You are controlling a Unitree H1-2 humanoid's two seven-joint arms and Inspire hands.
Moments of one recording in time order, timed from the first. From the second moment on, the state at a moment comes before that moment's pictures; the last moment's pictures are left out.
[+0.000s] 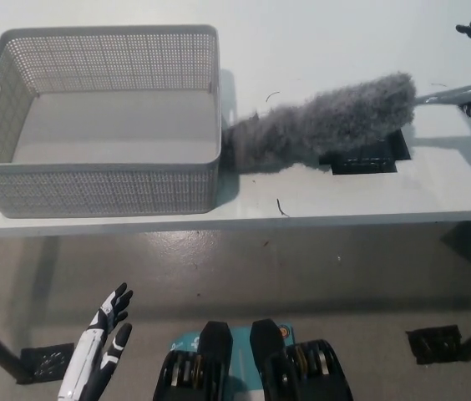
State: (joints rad) left_arm 0.04 0.14 0.00 0.22 0.15 -0.42 -0.02; right_arm -0.86 -0.57 0.35 0.64 -0.61 -0.08 0.00
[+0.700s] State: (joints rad) left_arm 0.04 0.14 0.00 0.21 0.15 -0.42 -0.02; right_arm -0.89 -0.61 0.21 0.53 -0.45 0.14 0.35
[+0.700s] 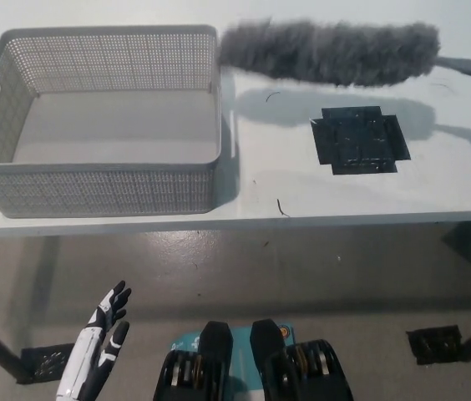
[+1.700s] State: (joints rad) left_arm 0.05 0.14 0.00 0.22 0.15 -0.42 -0.02; right_arm -0.94 -0.87 -0.02 0.07 -0.33 0.35 0.87
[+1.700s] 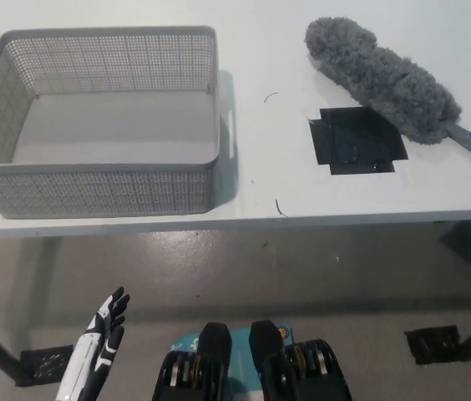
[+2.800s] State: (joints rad) left_arm 0.04 0.13 -0.02 0.26 0.14 -0.42 -0.03; right_arm 0.20 0.07 -0.15 -0.18 -0.05 -0.11 0.67
